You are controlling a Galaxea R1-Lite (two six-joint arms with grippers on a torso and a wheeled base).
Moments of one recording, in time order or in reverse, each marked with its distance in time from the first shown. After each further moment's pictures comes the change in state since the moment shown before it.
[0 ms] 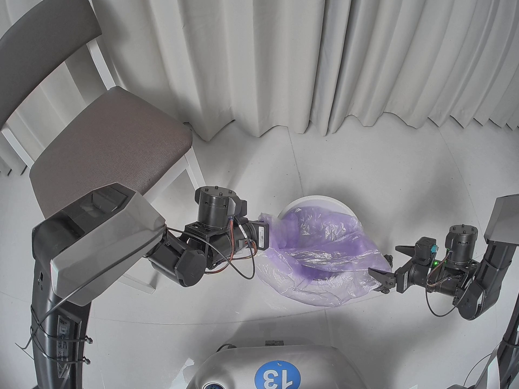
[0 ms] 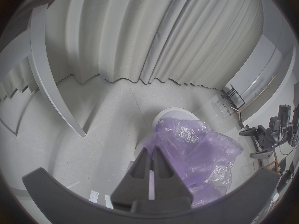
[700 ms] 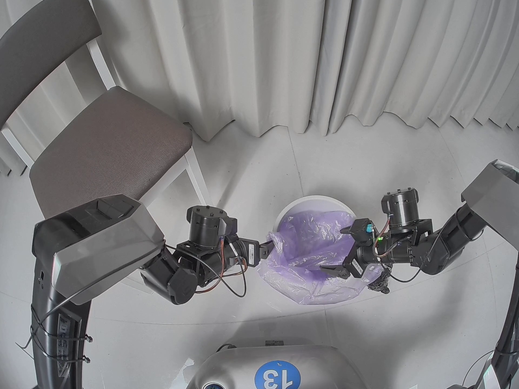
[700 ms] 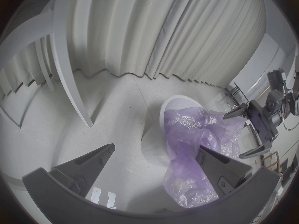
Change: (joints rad) left arm 0.014 0.008 0.162 -0.132 0.023 -0.001; right arm 0.227 0.029 -0.607 0.780 -0.053 -0.389
